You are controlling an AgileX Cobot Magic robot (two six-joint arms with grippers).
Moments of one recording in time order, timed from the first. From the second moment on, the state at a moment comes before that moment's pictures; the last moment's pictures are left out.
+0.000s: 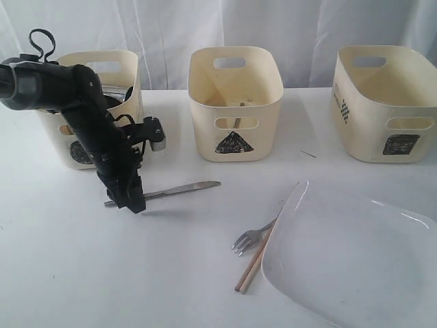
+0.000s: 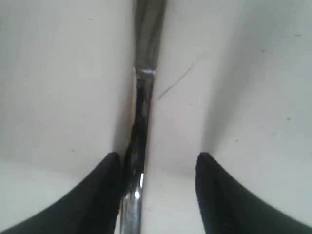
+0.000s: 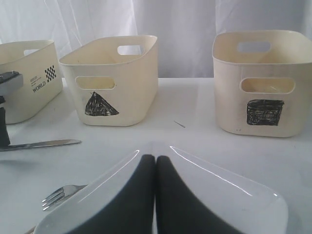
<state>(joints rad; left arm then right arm) -0.35 2.12 -1.53 -0.34 0.99 1.13 0.11 0.01 0.00 0.02 0.21 0.11</state>
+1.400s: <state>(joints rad) -0.36 1.79 -1.46 -0.50 1.31 1.12 0.11 0.01 0.00 0.02 0.21 0.11</state>
